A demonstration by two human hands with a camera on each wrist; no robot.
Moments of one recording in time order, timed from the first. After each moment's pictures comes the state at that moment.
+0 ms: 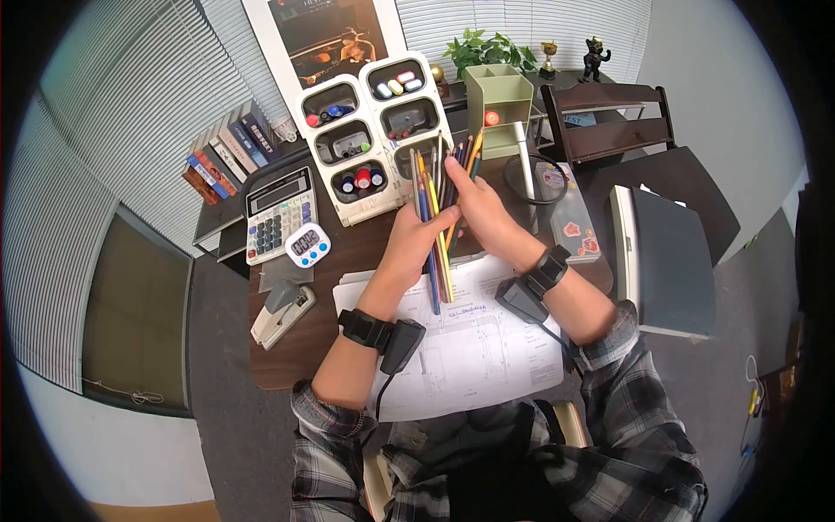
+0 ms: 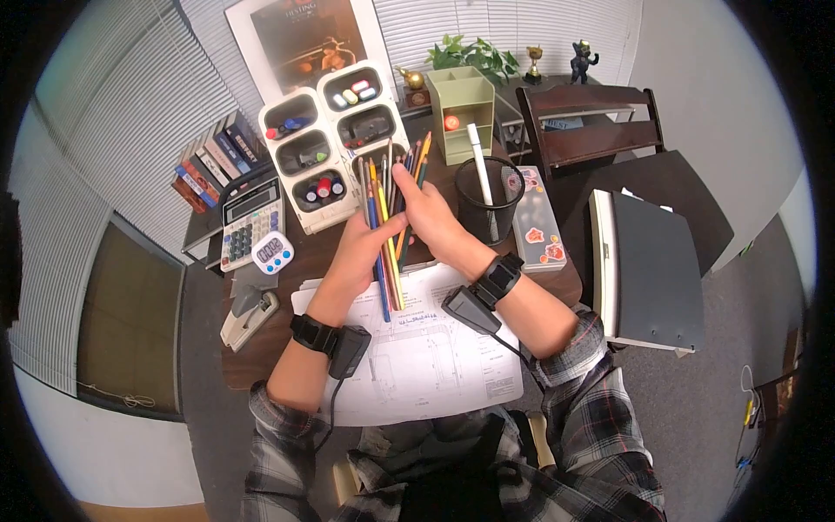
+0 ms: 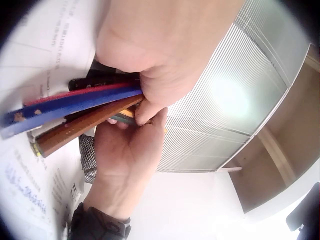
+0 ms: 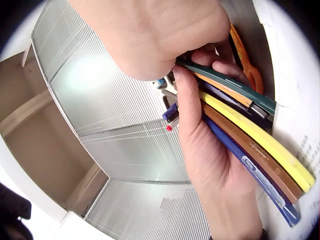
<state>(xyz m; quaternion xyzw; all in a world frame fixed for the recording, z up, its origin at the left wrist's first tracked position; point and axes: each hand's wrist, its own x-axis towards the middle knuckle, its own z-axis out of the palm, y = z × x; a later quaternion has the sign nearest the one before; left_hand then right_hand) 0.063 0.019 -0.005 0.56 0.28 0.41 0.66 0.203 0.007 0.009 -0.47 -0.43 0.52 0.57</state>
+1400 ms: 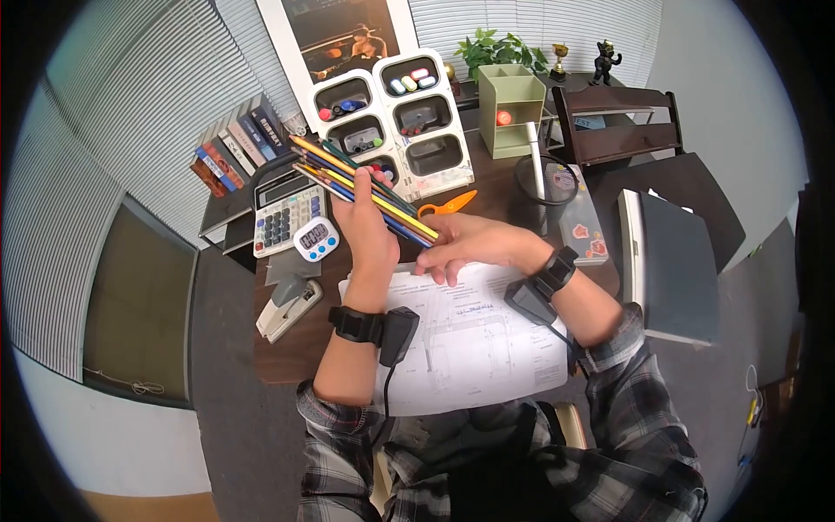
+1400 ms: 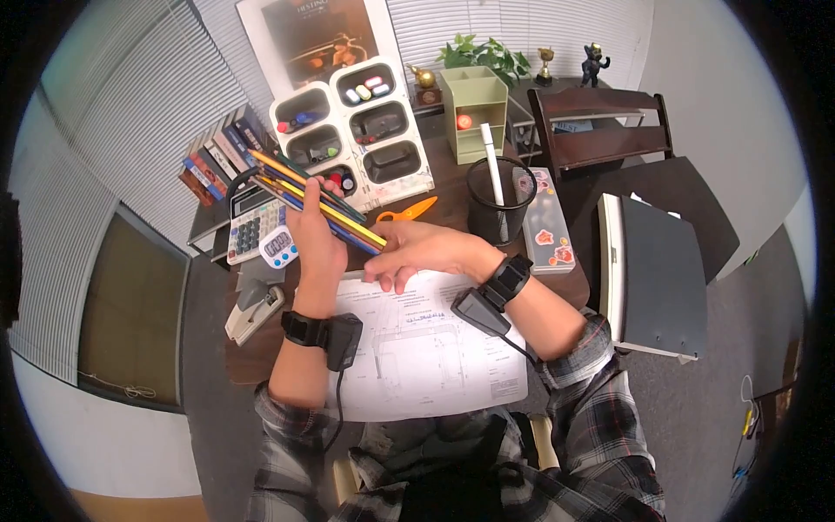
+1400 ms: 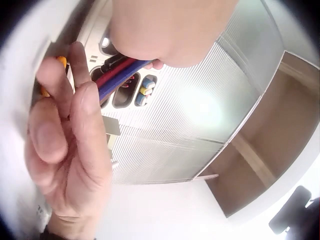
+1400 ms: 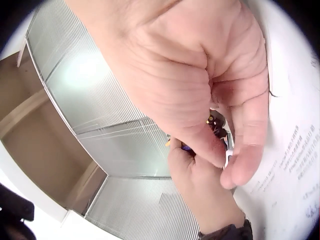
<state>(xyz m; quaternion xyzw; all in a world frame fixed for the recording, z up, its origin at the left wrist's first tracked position) 0.036 0.045 0.010 0.34 0.23 0.74 0.54 0.203 -0.006 0.014 -0.32 -0.60 0.69 0.25</state>
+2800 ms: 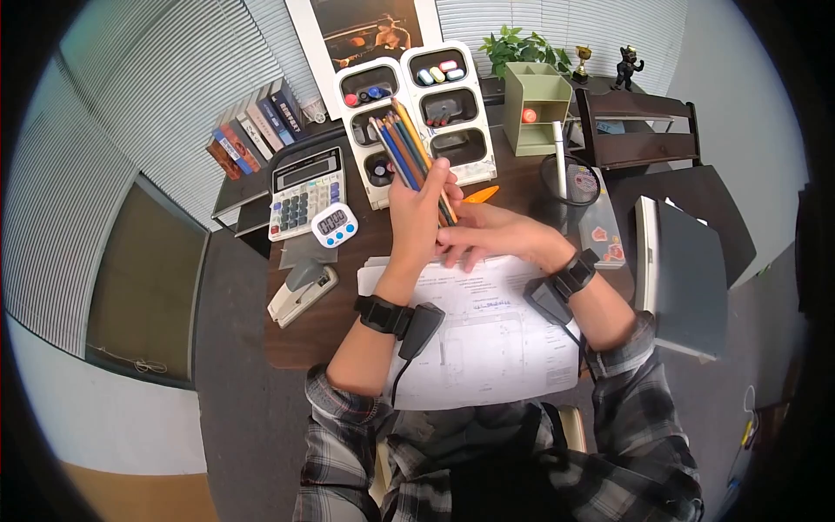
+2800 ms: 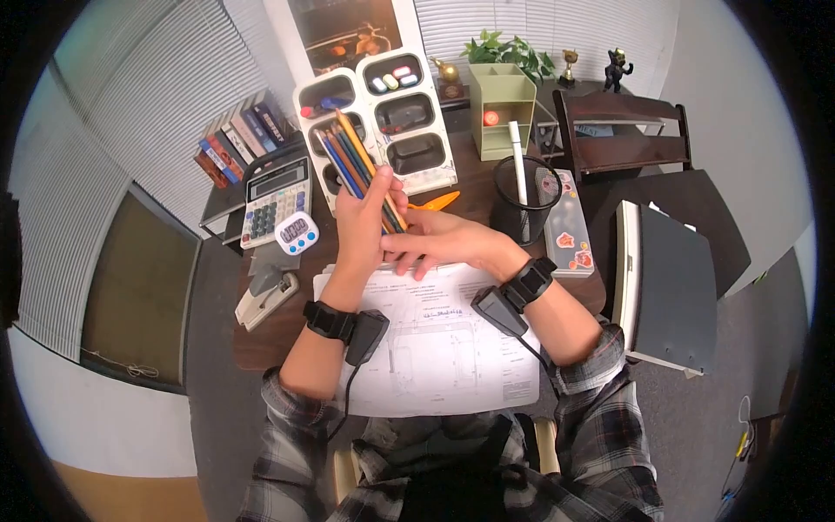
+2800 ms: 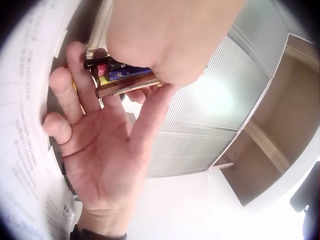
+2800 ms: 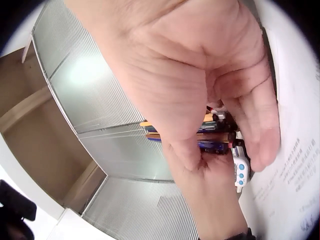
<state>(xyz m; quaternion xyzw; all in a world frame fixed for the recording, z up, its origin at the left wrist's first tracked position) 0.053 0.021 0.018 0.50 0.31 0.61 0.53 0.201 -0.011 0.022 -0.36 -0.60 0.66 0.27</state>
